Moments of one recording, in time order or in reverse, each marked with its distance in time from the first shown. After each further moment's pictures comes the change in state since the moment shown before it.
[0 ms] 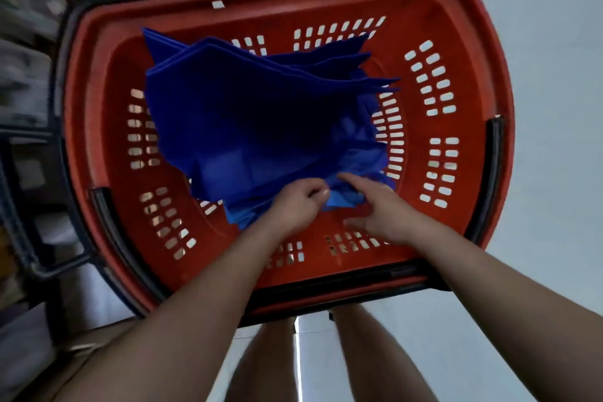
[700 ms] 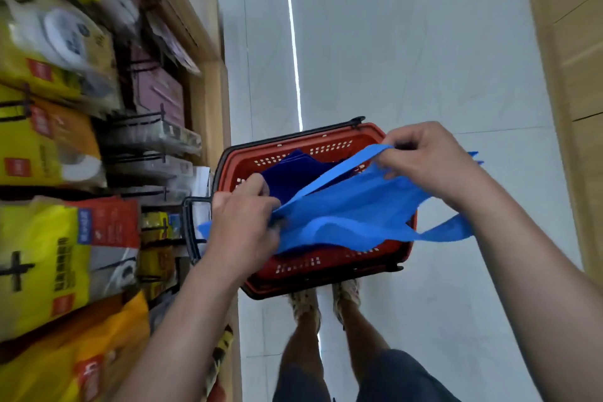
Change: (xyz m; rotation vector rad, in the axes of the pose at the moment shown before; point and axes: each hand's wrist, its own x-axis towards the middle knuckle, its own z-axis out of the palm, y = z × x) left_hand -0.305 0.227 -0.173 0.712 0.464 0.178; right_hand -0.279 -0.223 -0.211 0.389 0.406 -0.276
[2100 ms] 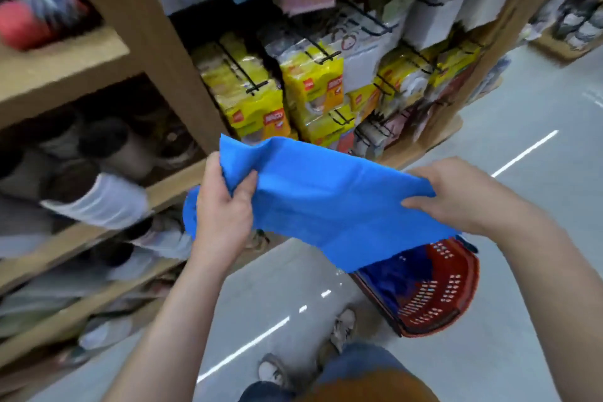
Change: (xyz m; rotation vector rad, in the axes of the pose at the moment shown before) left_hand -0.410 0.118 -0.061 -0.949 1.507 -0.831; right_hand -0.247 -0.201 0.050 -1.226 -0.568 -1.011
